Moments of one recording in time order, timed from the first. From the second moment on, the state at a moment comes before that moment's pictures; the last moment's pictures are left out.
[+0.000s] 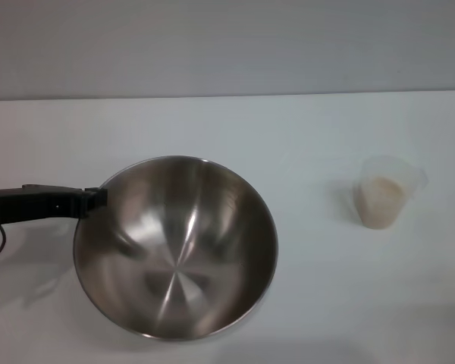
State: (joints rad) left arm -0.19 -2.06 -1.84 -1.48 2.17 -1.15 0.60; right arm 0.02 2.09 0.49 0.21 -1.85 -1.89 0.01
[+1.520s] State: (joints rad) left arm -0.37 -2.07 -1.75 -1.20 2.03 -1.00 0.72; right arm 0.03 2.09 0.49 0.21 -1.85 -1.88 0.01
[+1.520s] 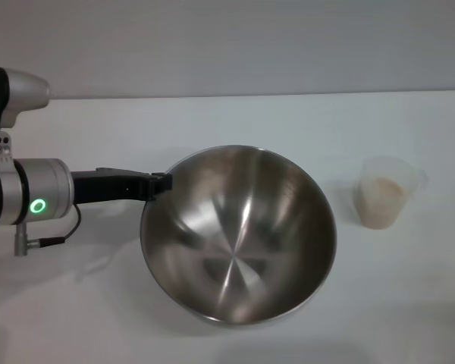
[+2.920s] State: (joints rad) left arm -0.05 -2.06 -0.99 -1.07 2.32 1.22 0.77; right arm 0.07 2.09 0.49 0.18 -1.85 -1.69 0.00
